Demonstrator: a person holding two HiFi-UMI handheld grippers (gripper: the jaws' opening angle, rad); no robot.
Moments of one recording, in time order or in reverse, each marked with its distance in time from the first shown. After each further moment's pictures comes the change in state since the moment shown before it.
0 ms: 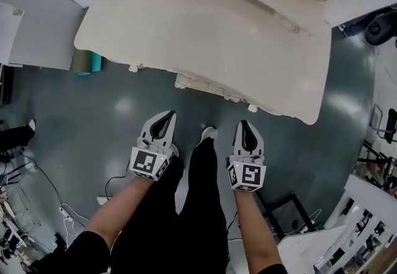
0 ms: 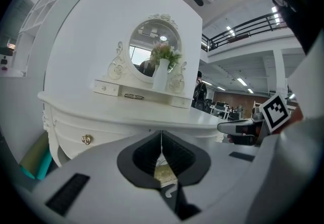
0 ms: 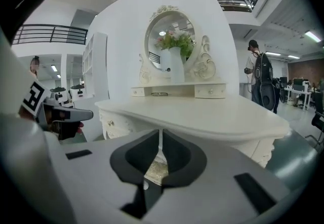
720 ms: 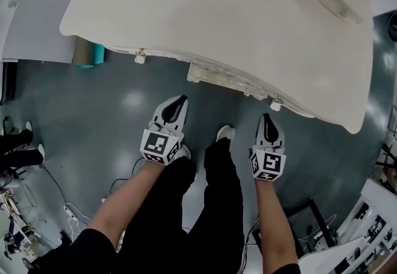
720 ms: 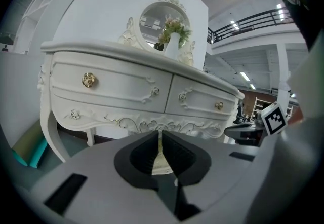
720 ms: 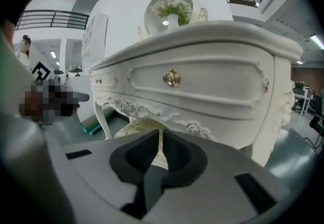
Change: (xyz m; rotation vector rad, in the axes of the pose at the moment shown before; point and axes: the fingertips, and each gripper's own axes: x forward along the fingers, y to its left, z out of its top) left arm 0.063 0.067 -0.151 -0.020 0.068 0.008; right arm 0.075 -0.041 -0.176 -0.065 0.110 -0.020
